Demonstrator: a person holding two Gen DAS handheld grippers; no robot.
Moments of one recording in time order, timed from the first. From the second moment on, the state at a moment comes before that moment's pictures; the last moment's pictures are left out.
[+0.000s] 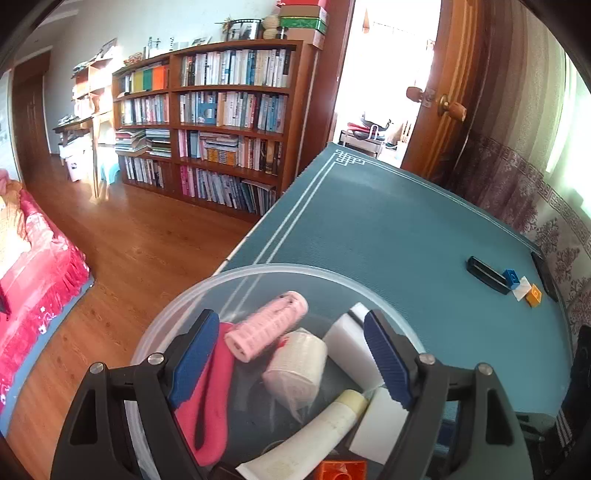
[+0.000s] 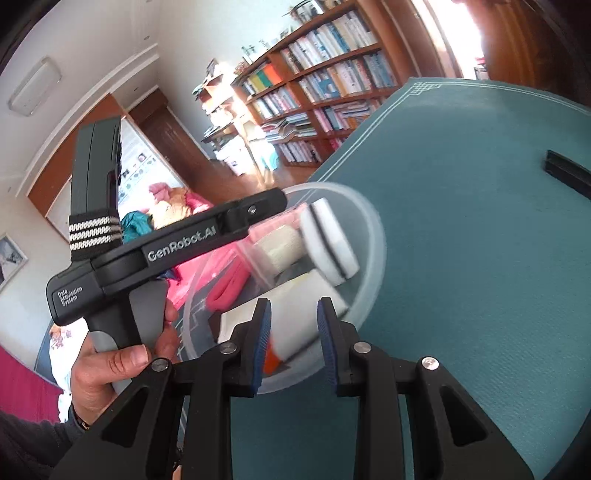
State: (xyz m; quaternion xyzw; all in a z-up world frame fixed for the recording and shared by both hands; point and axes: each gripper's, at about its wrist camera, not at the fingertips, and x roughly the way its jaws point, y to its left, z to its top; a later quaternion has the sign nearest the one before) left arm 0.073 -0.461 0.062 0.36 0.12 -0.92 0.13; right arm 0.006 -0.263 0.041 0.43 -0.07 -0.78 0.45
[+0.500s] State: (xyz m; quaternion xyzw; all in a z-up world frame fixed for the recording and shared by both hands) left arm 0.019 -0.363 0.058 0.39 0.06 -0.92 0.03; right arm -0.082 -0.091 0.039 0.41 -0.14 -0.88 0.18
